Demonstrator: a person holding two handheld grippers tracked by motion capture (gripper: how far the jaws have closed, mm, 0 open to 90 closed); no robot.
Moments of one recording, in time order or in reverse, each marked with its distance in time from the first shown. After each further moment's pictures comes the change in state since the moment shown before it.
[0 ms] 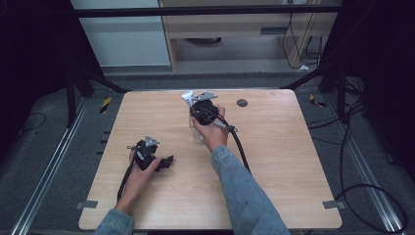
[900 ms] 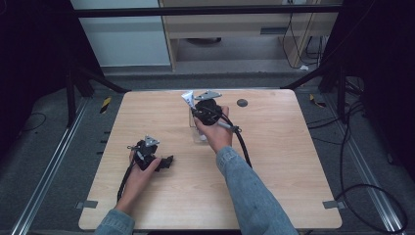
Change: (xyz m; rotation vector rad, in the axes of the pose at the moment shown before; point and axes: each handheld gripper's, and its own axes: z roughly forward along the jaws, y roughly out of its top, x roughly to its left) left arm 0.000 0.000 0.000 0.000 0.000 0.000; right arm -0.003 0.006 -0.023 0.001 0.031 -0.014
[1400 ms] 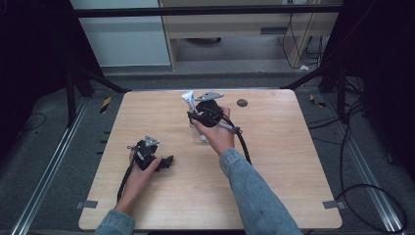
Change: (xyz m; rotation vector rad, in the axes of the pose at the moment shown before) left arm 0.000 0.000 0.000 0.000 0.000 0.000; right arm 0.002 0.000 -0.010 -0.001 0.055 0.013
